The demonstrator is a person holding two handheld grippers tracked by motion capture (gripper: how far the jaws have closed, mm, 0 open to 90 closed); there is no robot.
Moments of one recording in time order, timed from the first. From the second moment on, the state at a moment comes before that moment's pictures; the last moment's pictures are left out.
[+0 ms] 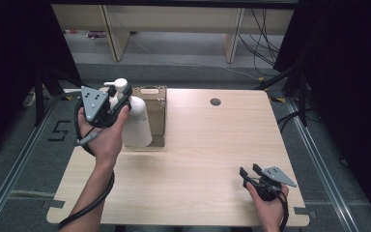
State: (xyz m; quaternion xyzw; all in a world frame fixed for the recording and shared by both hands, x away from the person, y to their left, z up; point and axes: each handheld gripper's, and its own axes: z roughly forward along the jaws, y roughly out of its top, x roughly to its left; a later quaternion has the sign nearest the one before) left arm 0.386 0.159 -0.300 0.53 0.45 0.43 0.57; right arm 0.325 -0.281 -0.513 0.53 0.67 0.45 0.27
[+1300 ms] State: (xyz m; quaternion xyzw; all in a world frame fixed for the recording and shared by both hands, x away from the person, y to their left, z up) left arm 0.420 0.158 -0.287 0.52 0.45 0.44 0.57; right arm 0.326 -0.281 -0.513 0.52 0.66 0.46 0.27
